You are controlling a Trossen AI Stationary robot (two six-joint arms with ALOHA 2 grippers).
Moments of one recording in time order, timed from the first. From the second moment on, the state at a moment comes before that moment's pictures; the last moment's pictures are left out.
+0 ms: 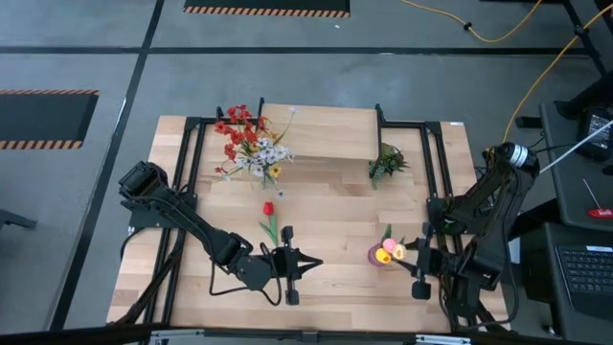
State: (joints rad) left arm -0.59 1.73 1.19 0.23 -0.74 -0.16; right arm 1.15 1.33 0.96 -0.92 1.07 1.12
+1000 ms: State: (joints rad) left arm -0.59 1.73 1.19 0.23 -0.74 -0.16; right arm 1.15 1.31 1.04 -0.93 1.07 1.04
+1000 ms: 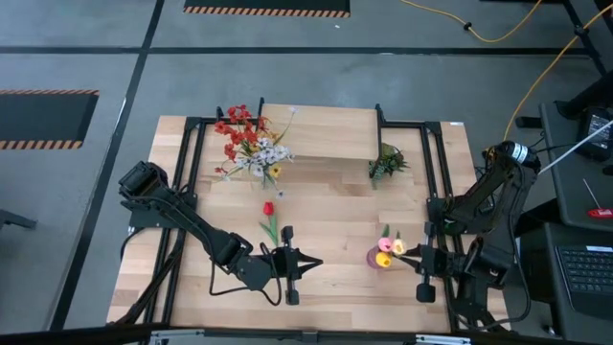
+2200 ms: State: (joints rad) left arm -0.59 1.73 1.19 0.23 -0.74 -0.16; right arm 1.18 1.31 0.98 -0.96 1.13 1.12
